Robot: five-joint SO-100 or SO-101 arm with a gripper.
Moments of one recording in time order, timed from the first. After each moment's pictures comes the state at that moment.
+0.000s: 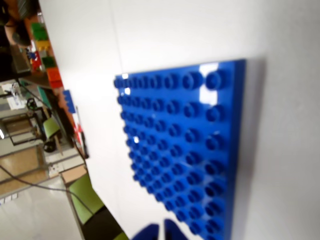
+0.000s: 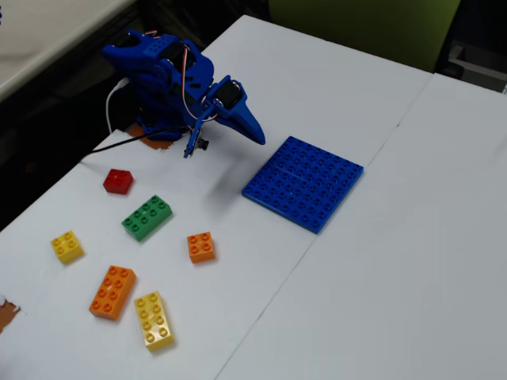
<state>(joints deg) -0.6 187.8 178.0 38.0 7.5</state>
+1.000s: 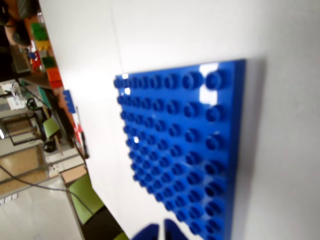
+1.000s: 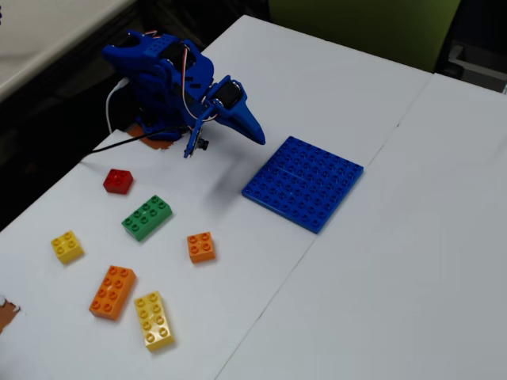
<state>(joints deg) -0.6 187.8 178.0 38.0 7.5</state>
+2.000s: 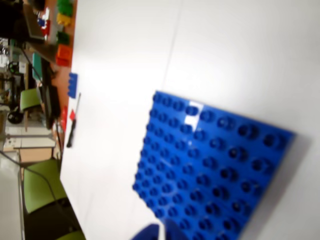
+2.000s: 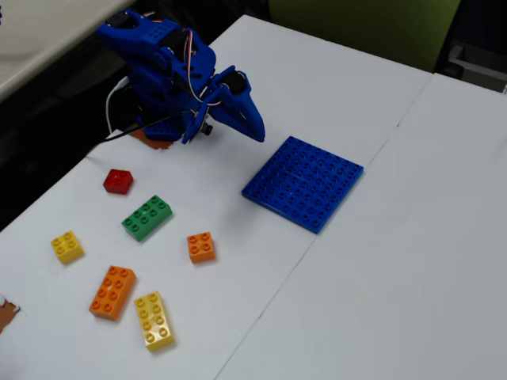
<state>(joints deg) 1.8 163.7 156.2 32.6 -14.9</state>
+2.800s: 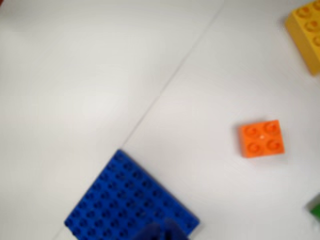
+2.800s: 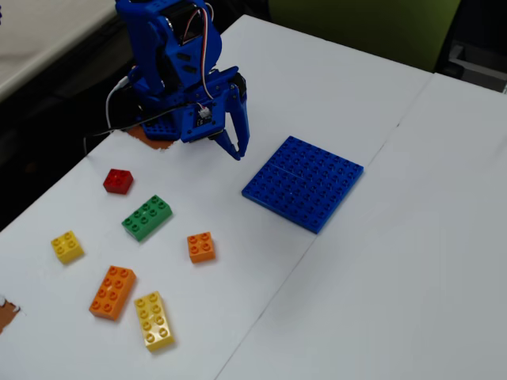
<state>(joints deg) 17.6 106.1 86.3 68.2 -55.0</state>
